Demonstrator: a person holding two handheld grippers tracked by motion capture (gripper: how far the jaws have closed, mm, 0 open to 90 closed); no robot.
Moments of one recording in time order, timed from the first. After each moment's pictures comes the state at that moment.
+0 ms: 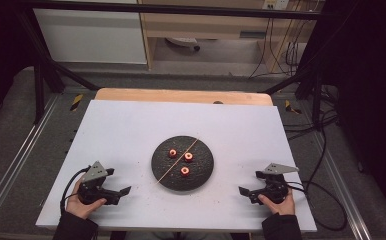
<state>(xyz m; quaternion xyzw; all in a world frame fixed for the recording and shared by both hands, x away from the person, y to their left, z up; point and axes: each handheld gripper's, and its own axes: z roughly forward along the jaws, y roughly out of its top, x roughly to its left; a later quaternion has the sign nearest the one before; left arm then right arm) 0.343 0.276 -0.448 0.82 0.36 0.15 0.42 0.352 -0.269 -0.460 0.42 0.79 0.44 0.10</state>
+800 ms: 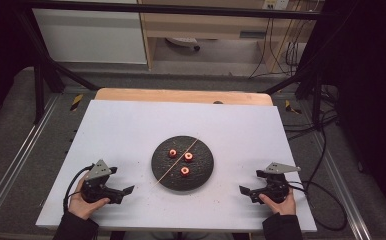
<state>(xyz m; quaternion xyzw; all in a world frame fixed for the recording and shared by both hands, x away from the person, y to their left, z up) 0.345 0.265 -0.441 0.82 0.35 0.15 0.42 0.352 -0.271 -0.457 0.42 0.79 0.44 0.10</state>
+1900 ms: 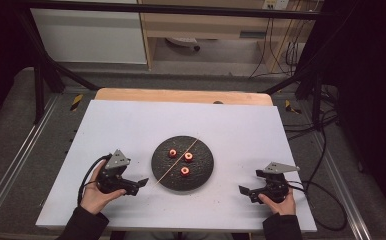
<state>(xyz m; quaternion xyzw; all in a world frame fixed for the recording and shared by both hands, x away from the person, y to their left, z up) 0.360 0.215 -0.406 0.84 0.34 0.16 0.39 0.352 -0.268 -0.455 0.41 0.79 0.44 0.10</state>
